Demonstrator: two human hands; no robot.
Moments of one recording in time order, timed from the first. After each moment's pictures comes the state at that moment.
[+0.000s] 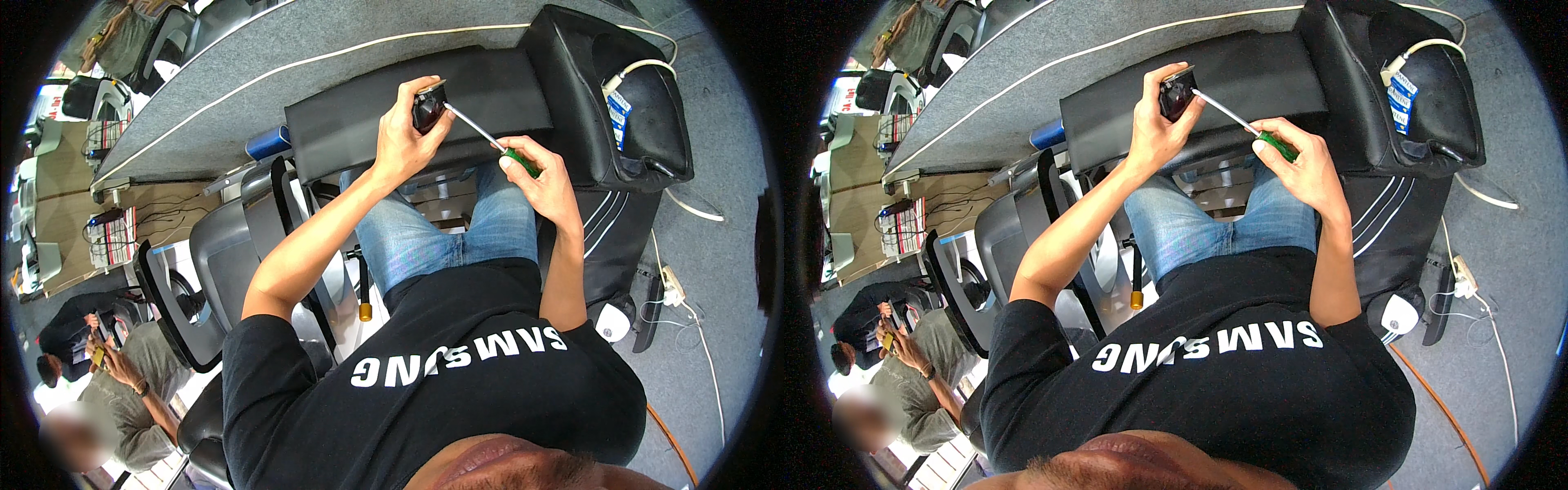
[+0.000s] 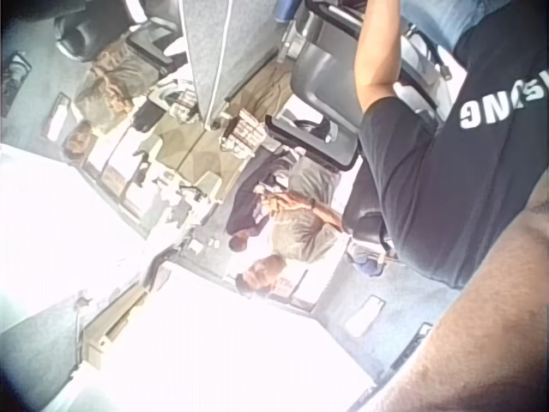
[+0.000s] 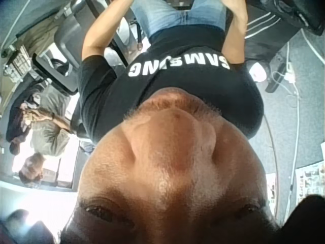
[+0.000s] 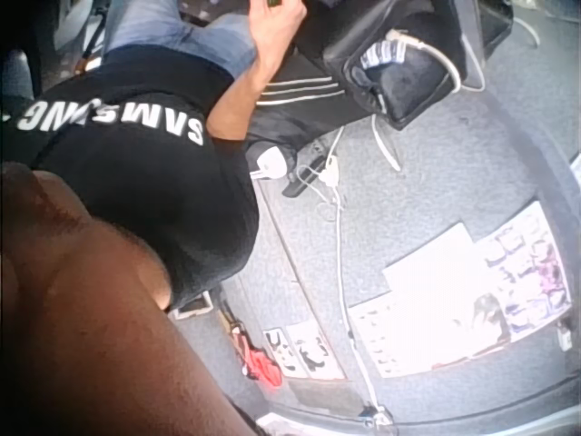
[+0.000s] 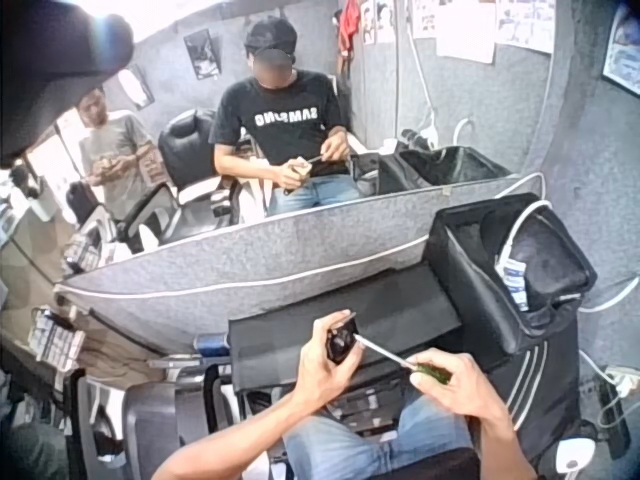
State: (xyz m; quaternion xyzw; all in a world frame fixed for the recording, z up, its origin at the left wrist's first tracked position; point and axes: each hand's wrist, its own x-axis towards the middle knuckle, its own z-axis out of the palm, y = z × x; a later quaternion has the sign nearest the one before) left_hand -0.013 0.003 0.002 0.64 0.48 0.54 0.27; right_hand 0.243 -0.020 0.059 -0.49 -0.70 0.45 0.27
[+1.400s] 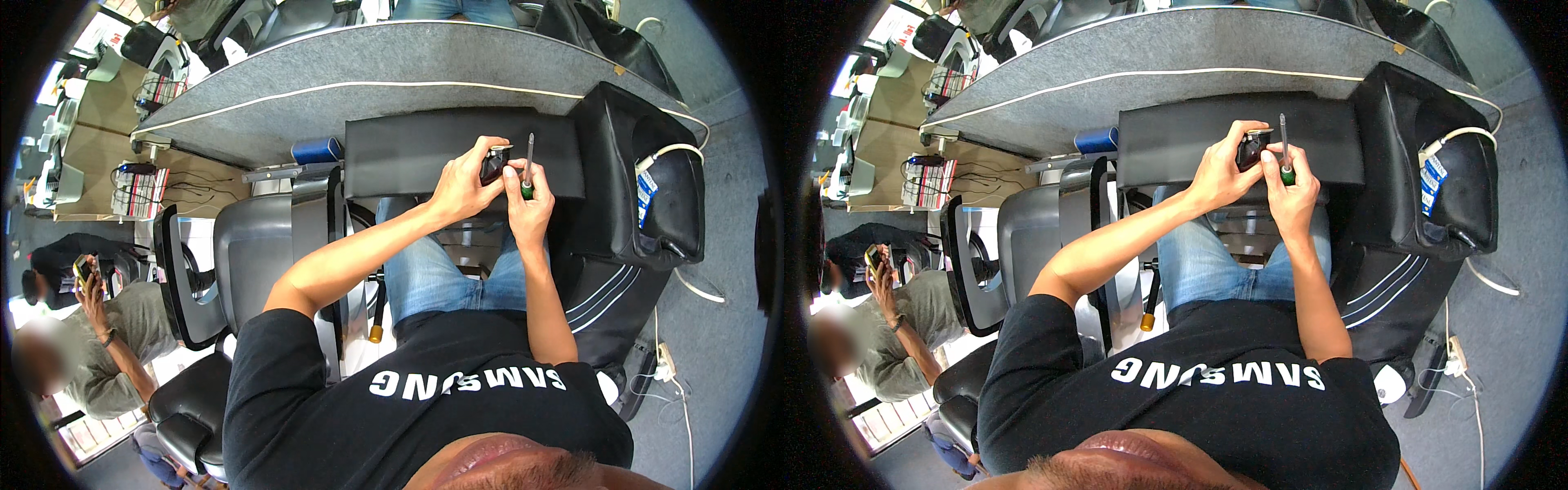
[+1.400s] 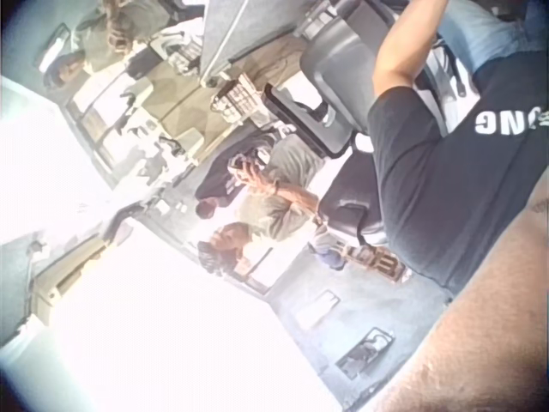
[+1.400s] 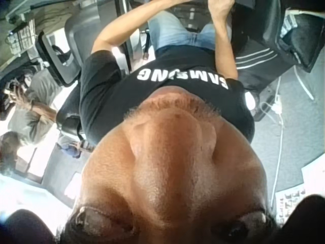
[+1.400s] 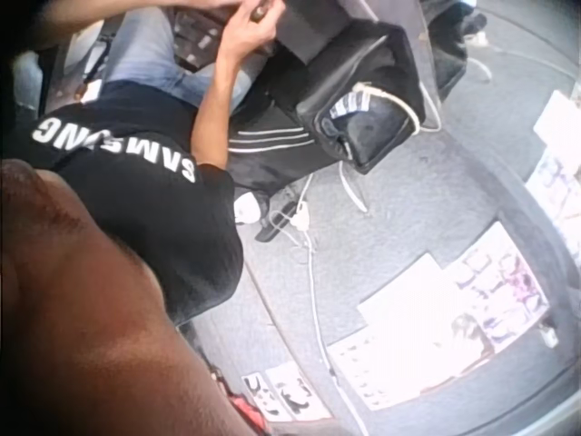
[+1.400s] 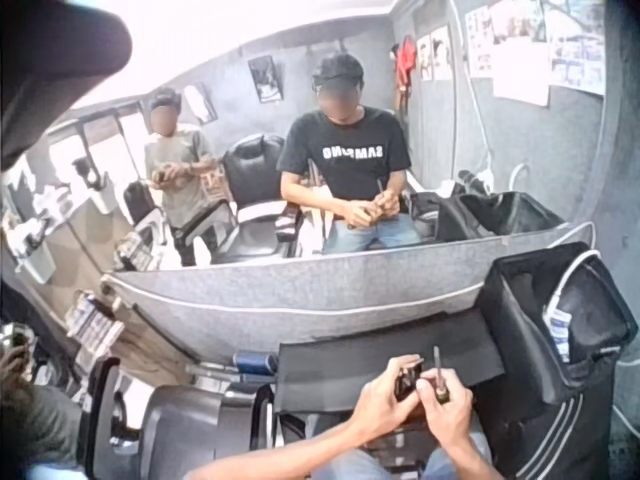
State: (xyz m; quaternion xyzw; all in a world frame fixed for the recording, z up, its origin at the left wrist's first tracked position) left_hand -0.012 -0.004 0.009 0.65 0.50 0.50 0.30; right_hand 0.145 0.001 0.011 -0.48 -0.64 0.34 0.49
